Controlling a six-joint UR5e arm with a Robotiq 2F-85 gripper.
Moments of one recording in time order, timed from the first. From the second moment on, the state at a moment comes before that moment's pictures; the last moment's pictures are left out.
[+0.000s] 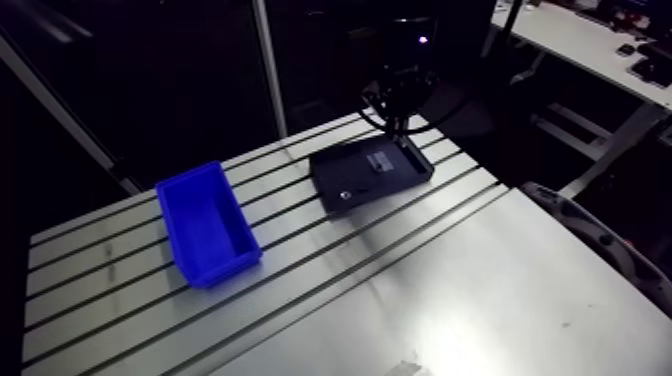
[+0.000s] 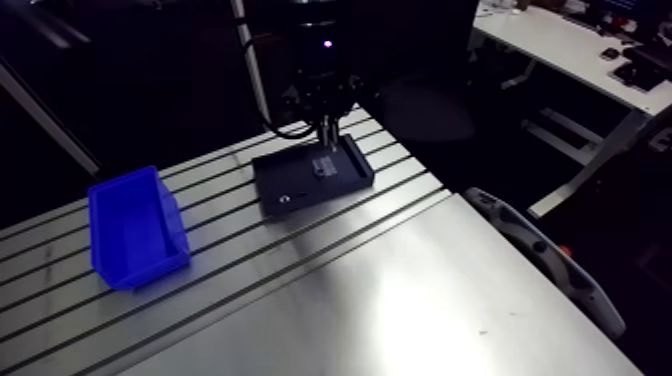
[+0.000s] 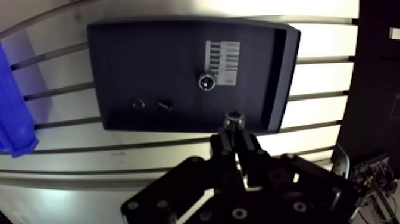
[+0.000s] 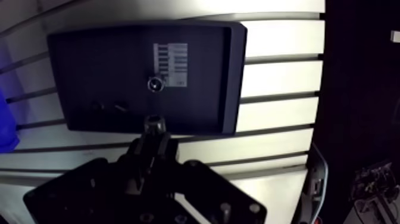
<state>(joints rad) -0.55 -1.15 1.61 -1.87 -1.65 -2.02</state>
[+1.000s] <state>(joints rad) -0.28 -1.33 1.57 -1.72 -1.64 -2.78</state>
